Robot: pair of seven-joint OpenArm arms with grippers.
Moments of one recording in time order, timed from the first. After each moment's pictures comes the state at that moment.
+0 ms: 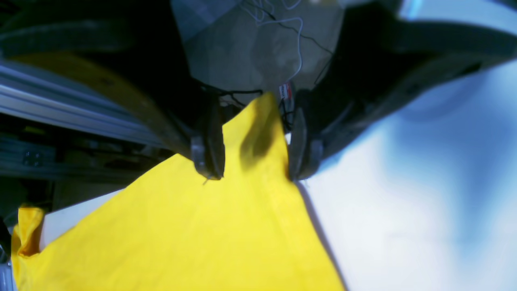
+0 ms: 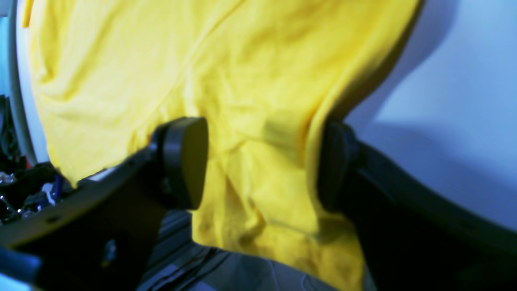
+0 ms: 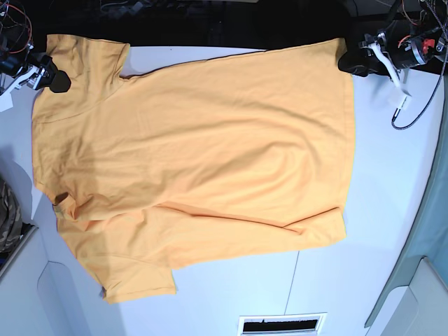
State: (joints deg) left arm 25.3 -26.0 -17.7 77.6 -51.7 -39.5 51.8; right arm -16.6 24.0 28.1 67.7 57.4 32.7 -63.6
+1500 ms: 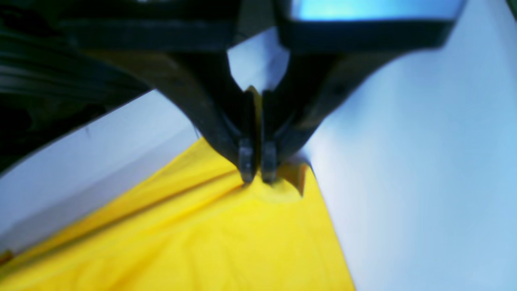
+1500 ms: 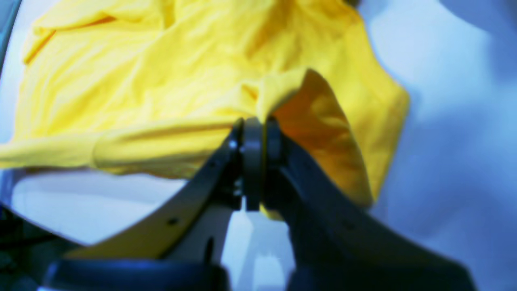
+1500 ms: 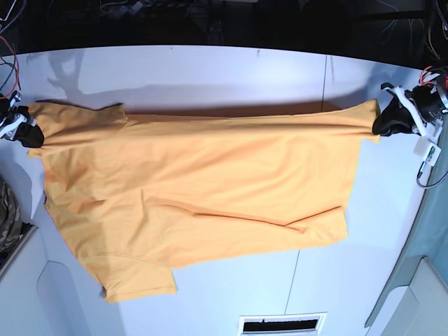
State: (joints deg) left arm 19.5 -31.9 -20.8 89.0 -42.4 -39.6 42.0; right arm -5.4 23.4 31.9 81.1 48.5 32.5 -62.7
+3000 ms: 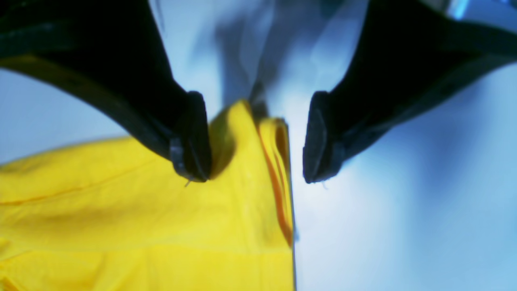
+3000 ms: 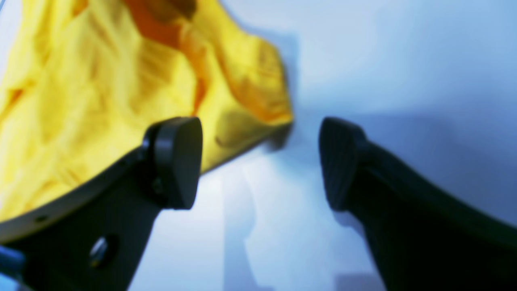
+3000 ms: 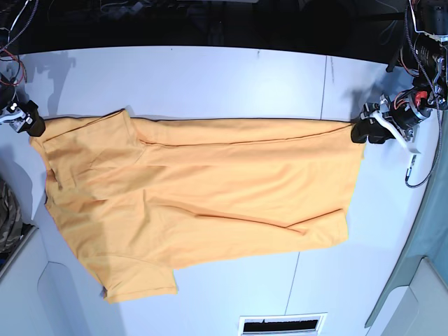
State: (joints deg) left arm 4.9 -25.5 -16.3 63.3 -35.4 -34.7 33.3; right arm -1.2 21.1 37.8 58.5 40.5 29.7 -49.5
